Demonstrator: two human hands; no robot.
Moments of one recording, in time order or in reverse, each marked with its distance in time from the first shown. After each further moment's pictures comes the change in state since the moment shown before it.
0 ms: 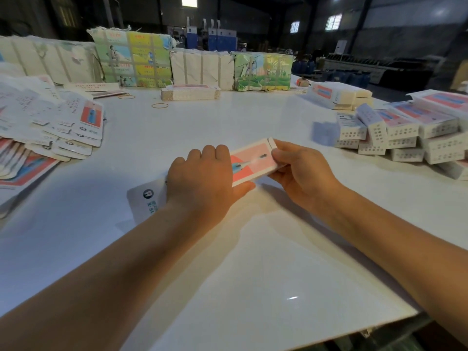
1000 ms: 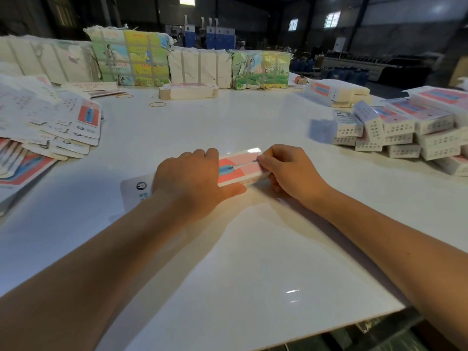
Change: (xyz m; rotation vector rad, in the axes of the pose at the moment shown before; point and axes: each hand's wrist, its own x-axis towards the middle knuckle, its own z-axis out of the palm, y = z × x) left_hand 0.010 -0.018 0.011 -0.124 -0.179 -0.006; right_hand 0.005 0.008 -0.007 -0.709 0.020 -0.245
